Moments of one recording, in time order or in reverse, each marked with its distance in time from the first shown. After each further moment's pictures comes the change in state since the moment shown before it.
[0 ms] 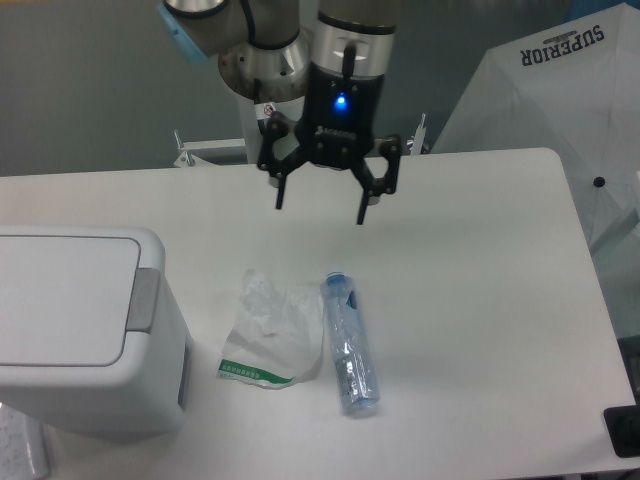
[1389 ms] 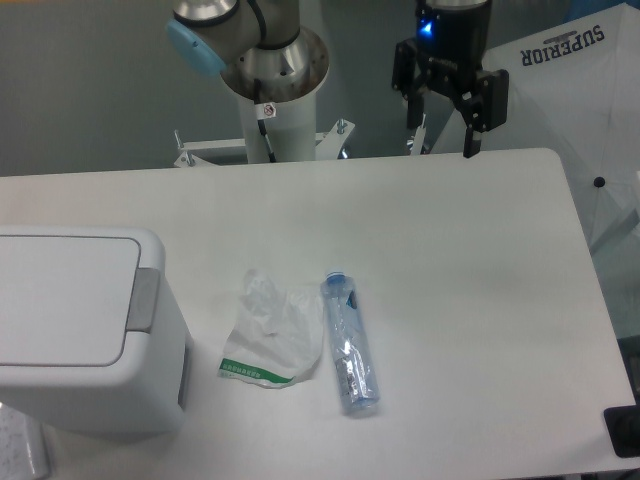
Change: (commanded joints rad) arm 0.317 0.098 -0.031 -0.164 0.150 1.131
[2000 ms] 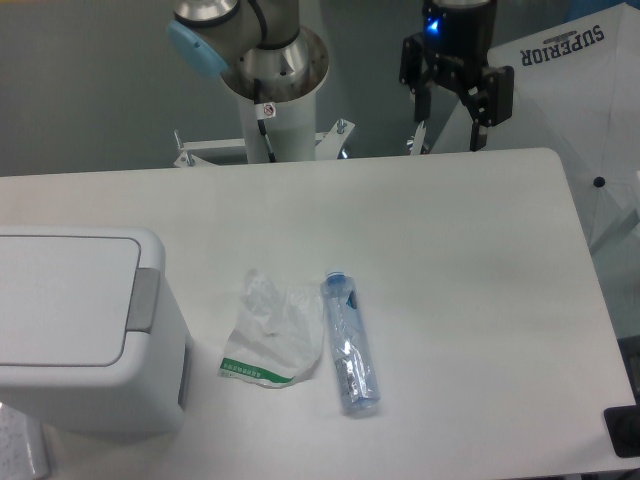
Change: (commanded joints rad) arm 0.017 0.012 -0.009 0.009 0.054 0.112
